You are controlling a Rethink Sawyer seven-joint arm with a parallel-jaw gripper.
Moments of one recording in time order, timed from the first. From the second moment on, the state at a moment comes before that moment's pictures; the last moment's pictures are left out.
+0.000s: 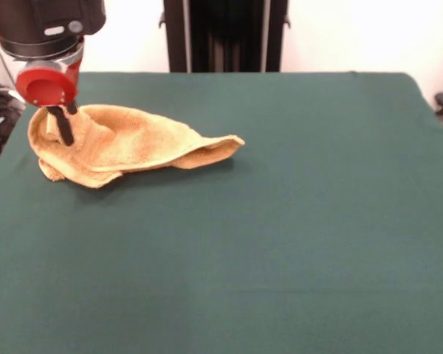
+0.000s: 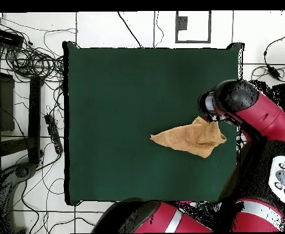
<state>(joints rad) -0.26 -0.37 -0.40 1.19 0.35 0.94 2.52</state>
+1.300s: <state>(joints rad) -0.22 -0.29 -0.47 1.24 0.24 0.79 2.52</state>
